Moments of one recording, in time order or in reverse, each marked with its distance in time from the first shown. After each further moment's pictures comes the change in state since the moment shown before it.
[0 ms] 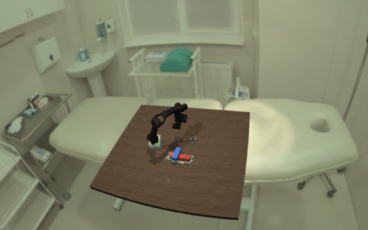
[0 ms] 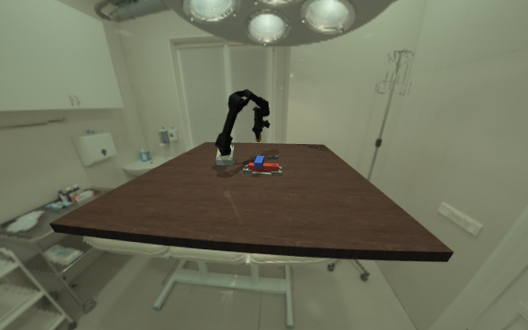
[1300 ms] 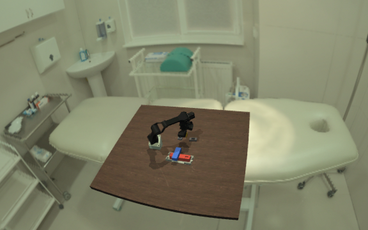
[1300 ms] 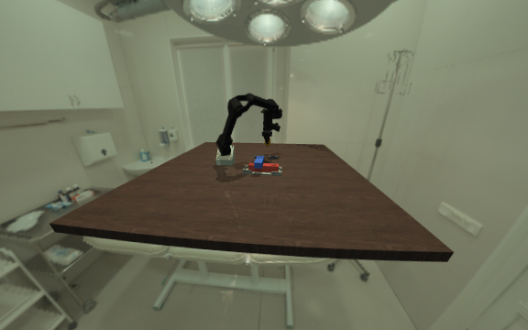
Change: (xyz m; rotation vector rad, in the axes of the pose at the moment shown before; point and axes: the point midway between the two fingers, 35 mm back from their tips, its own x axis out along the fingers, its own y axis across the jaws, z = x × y) arm 0.008 -0.077 0.072 -0.004 -0.012 0.044
